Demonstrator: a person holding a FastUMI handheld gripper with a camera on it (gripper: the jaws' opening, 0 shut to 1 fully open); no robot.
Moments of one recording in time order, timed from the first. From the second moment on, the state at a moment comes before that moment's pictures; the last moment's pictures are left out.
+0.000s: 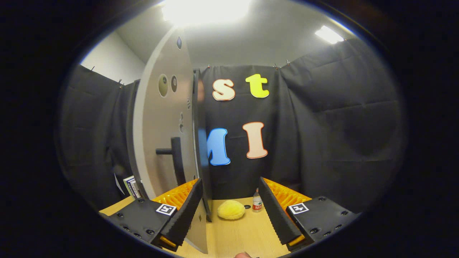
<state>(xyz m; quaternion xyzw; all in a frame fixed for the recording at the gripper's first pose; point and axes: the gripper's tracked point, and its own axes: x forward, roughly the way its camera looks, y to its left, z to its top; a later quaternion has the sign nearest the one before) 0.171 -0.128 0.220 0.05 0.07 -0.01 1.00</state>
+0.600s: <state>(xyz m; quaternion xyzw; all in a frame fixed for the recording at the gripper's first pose) 0.164 -0.080 0.208 0.04 0.09 -0.02 0.99</state>
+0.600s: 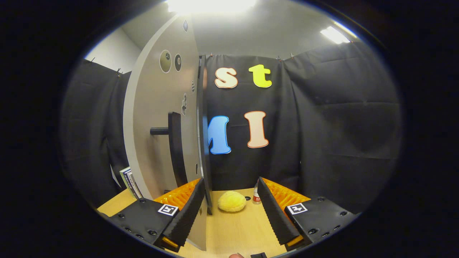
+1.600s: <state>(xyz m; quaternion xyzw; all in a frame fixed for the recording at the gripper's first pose) 0.200 0.133 0.205 0.07 0.06 0.07 0.99</state>
